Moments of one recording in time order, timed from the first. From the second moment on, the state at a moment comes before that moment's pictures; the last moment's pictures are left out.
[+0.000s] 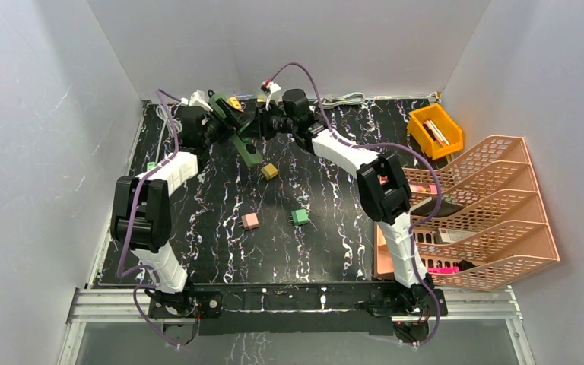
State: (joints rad) left arm -0.14 1.75 1.14 0.34 0.28 -0.81; right arm 0.65 2.24 1.88 0.12 -0.57 0.37
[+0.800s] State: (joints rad) left arm -0.21 1.74 1.16 0.26 0.23 -0.80; right arm 0.57 2.17 1.69 0.24 -0.70 0.35
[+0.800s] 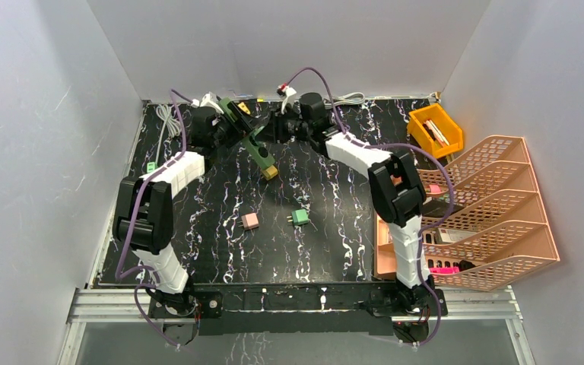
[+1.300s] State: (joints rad) left arm -0.13 1.74 1.16 0.21 0.09 -0.75; right arm 0.45 1.85 1.44 0.15 -0.64 0.36
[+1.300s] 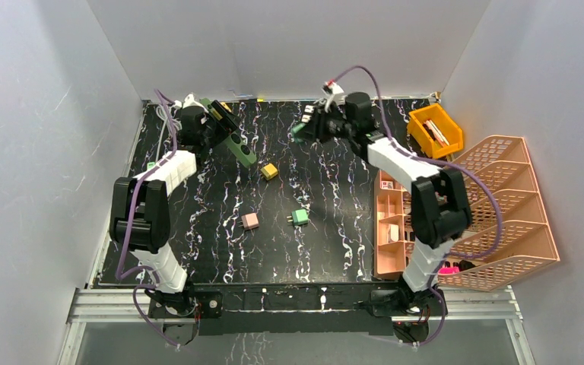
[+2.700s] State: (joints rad) left arm -0.01 1.64 1.15 0.21 0.17 -0.80; right arm 0.47 1.46 0.51 -0.01 -0.70 0.93
